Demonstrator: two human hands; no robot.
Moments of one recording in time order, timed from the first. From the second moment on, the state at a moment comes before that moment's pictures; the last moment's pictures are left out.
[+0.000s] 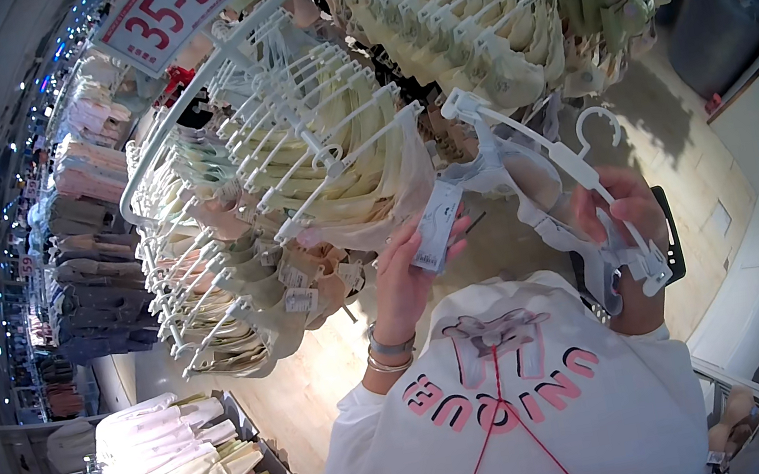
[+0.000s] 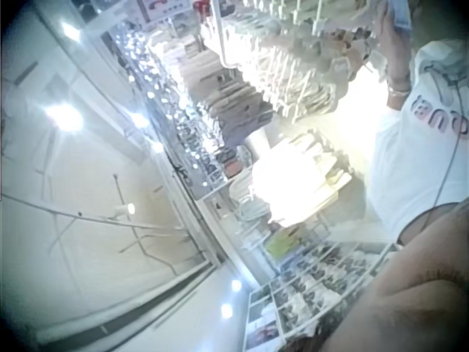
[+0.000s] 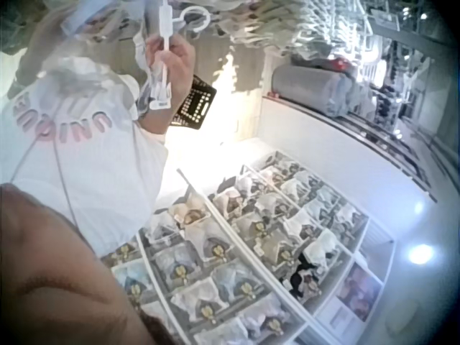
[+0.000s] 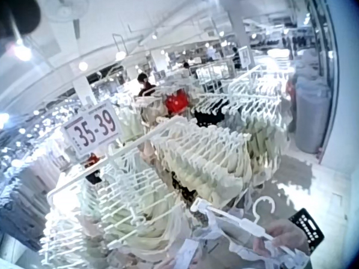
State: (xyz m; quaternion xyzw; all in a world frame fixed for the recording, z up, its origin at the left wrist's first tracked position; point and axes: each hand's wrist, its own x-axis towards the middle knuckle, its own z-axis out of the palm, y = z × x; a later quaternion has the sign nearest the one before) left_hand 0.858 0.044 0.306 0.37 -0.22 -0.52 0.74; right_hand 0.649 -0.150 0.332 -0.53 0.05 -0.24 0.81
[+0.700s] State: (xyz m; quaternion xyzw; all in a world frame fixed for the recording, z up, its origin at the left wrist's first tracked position) left_hand 0.859 0.036 0.295 0.33 -0.16 -0.60 0.72; right_hand 0.652 -0.136 0.330 -0.50 0.11 -0.24 0.82
